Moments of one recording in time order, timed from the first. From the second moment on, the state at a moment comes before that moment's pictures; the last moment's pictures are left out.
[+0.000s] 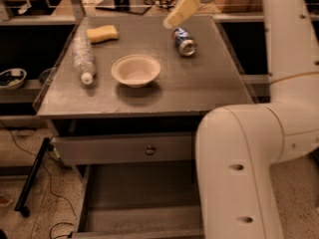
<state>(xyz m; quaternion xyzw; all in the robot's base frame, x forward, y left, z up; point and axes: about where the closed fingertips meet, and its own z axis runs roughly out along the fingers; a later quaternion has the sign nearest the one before) 0.764 -0.051 1.011 -0.57 0.67 0.16 0.44</state>
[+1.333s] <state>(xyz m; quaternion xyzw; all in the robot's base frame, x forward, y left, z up) 0.785 -0.069 1.027 -0.61 0.72 -0.10 0.32</state>
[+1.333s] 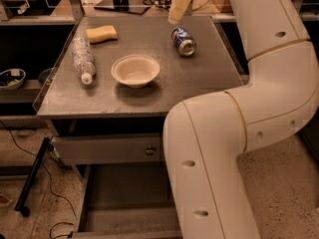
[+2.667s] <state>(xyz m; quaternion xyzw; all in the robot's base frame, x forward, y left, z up) 0.799 -0.102 0.981 -0.61 0.74 -0.11 0.27</state>
